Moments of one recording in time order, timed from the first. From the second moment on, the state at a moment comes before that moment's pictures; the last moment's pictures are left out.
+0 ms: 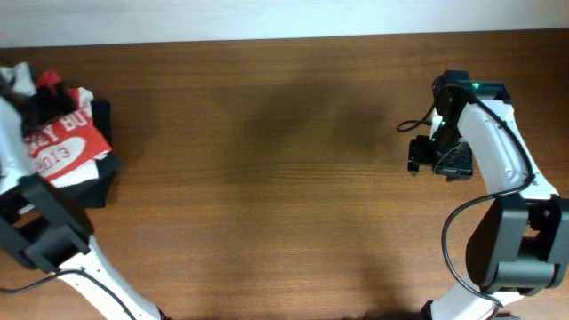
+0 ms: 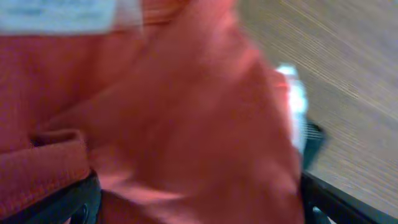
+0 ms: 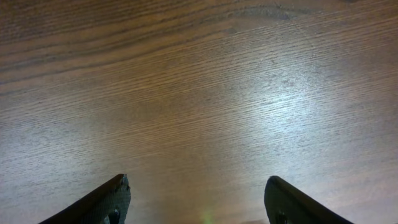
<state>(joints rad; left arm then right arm) 0.58 2.30 2.17 -0.98 0.21 0.06 -0.08 1.84 1.51 -1.34 0.06 0.17</state>
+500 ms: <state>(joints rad) 0.78 2.30 2.17 -0.96 0.51 0.06 -0.08 1.84 1.51 -1.34 0.06 0.17</state>
